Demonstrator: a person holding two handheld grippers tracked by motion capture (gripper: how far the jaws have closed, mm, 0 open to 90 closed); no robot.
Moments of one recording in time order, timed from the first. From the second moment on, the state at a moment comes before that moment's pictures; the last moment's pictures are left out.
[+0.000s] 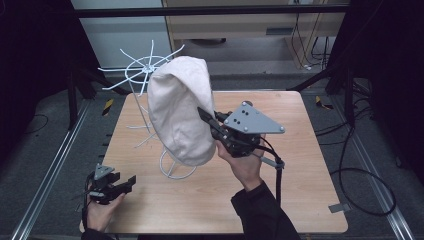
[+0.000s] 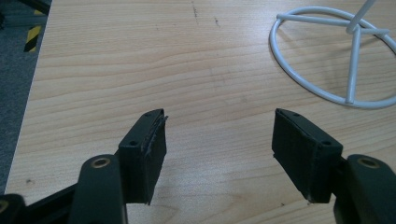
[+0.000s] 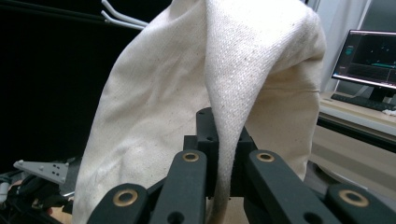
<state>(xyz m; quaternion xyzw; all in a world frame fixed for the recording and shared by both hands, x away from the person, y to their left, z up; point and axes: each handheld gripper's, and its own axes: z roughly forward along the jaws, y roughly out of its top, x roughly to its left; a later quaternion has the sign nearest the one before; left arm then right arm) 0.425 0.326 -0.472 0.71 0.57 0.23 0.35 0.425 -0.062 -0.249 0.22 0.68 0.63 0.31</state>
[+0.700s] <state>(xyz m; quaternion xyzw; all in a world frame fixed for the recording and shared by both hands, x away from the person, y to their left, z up) 0.425 0.326 -0.472 0.71 0.56 0.23 0.35 0.436 -0.056 -0.273 0.23 0.70 0.61 0.29</state>
